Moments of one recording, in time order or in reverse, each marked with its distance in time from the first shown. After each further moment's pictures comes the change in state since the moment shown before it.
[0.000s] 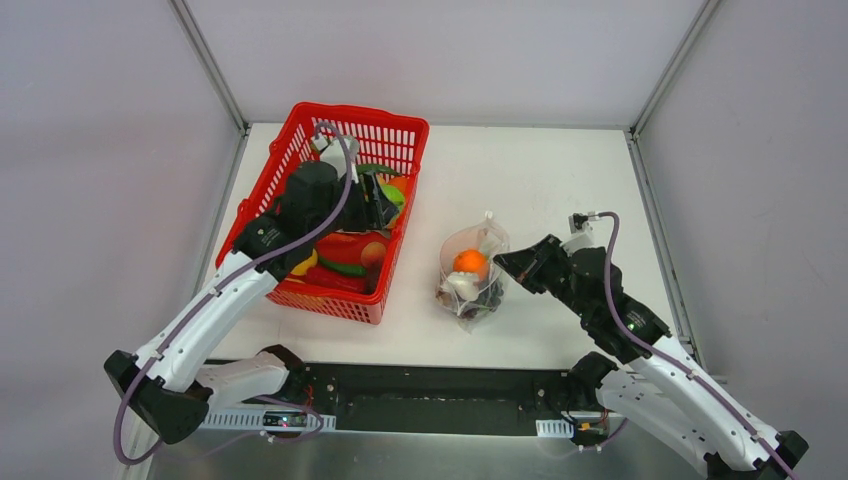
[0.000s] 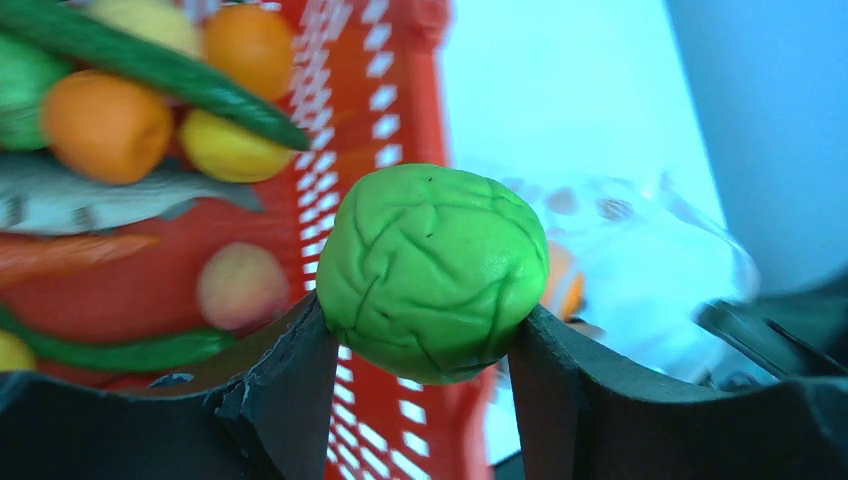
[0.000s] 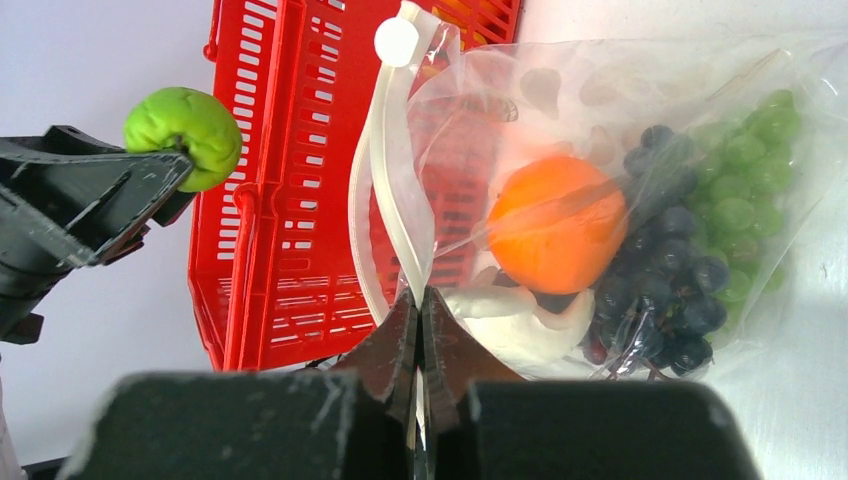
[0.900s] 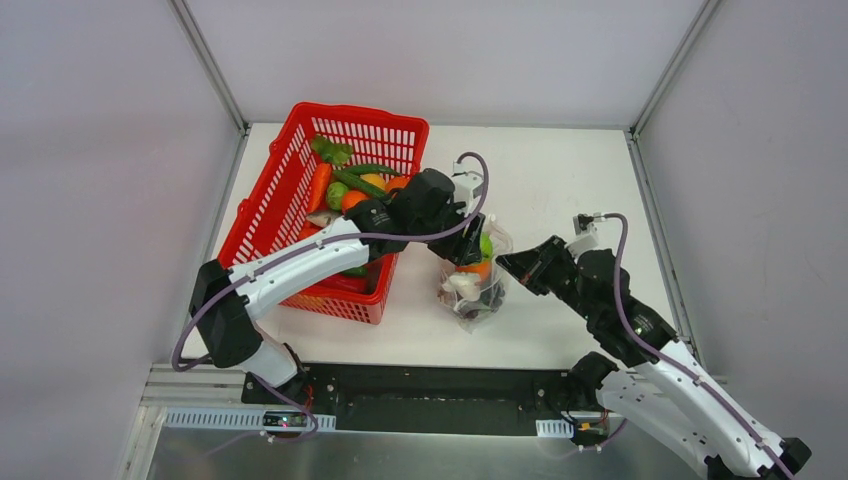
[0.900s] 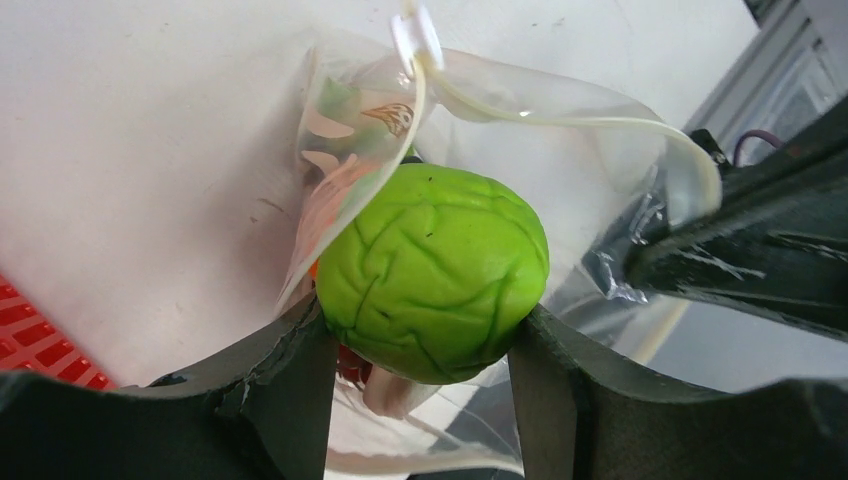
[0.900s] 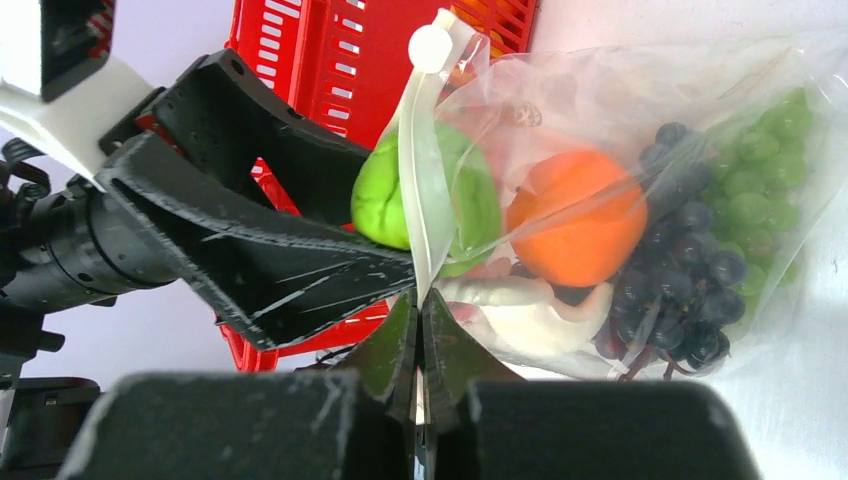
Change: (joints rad) left arm -0.346 0.451 0.219 0.056 0.253 0.180; right arm 0.000 -0.027 0.022 -0.029 -0.016 0.001
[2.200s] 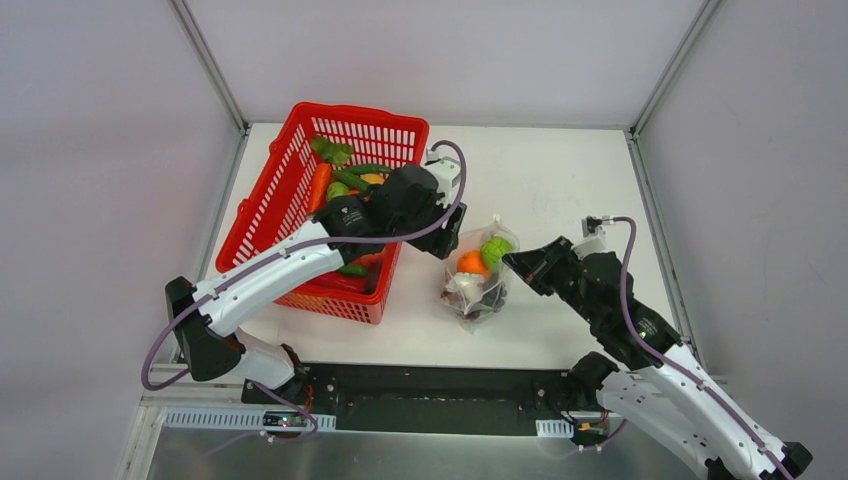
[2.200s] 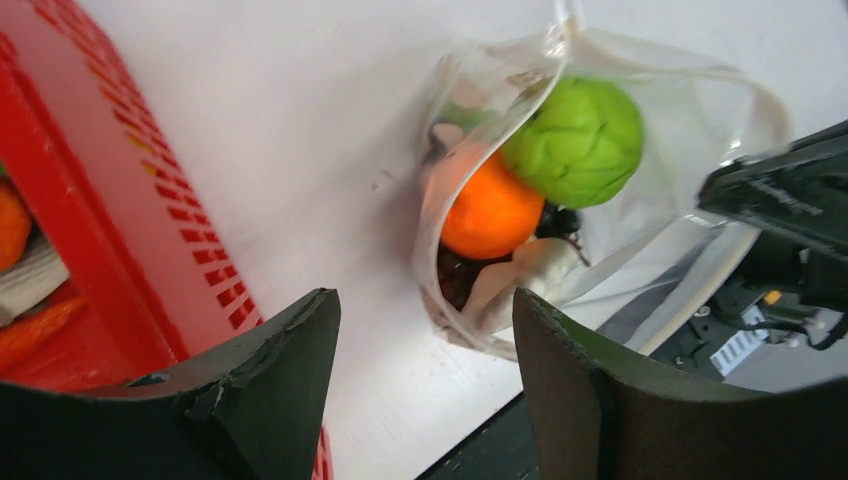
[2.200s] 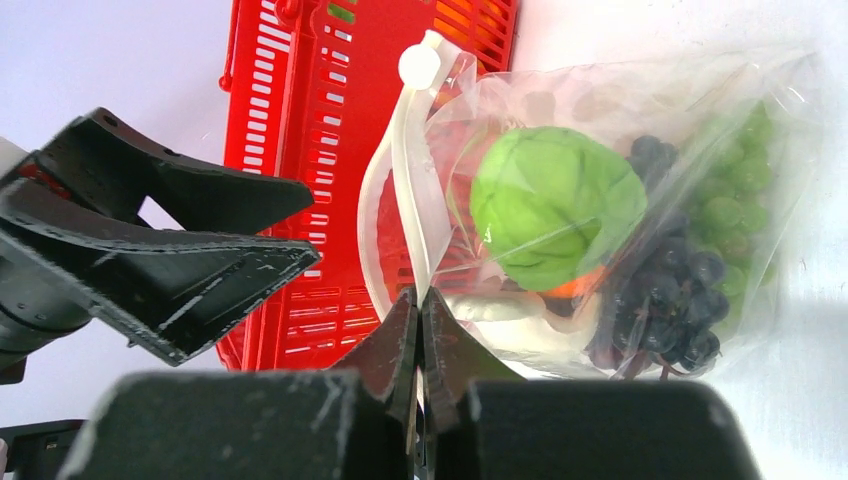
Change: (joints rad) left arm -0.031 -0.098 0.086 -0.188 -0.283 0.035; right arm 0.000 -0.027 0.000 -0.036 0.064 0.024
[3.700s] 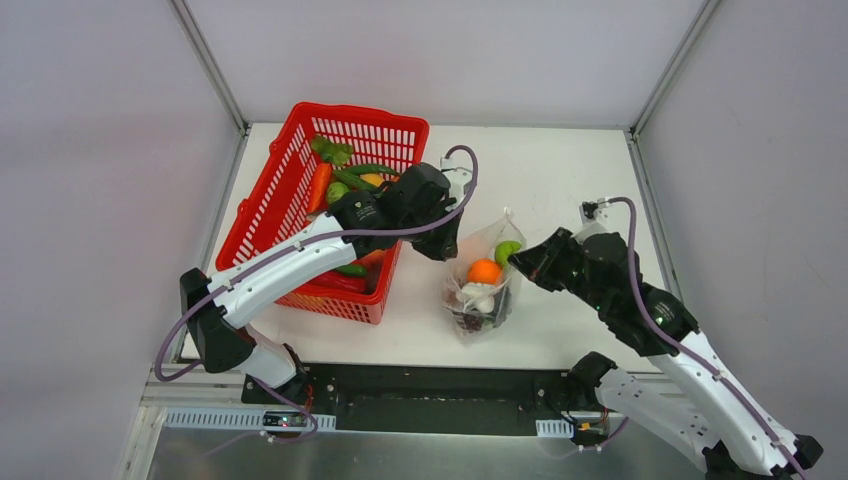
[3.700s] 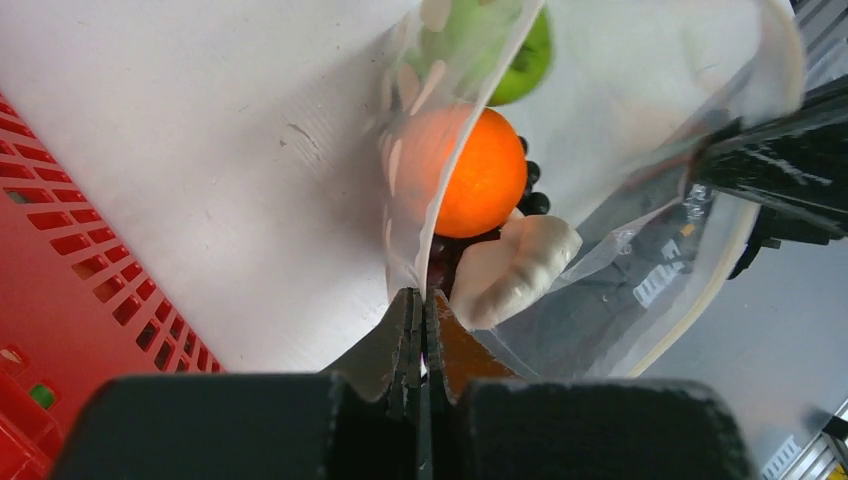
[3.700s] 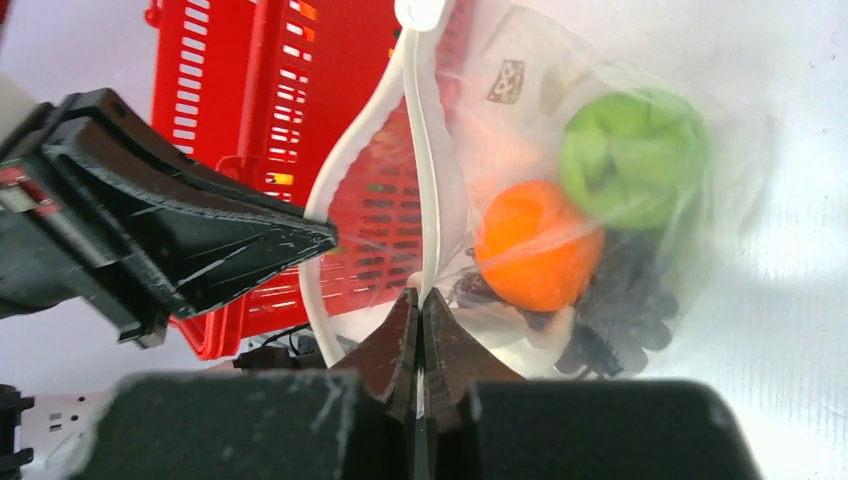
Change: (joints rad) left arm -0.006 0.070 0.058 -0.095 0.151 -0.080; right arm 0.000 0.103 0.243 -0.261 -0.027 -0.147
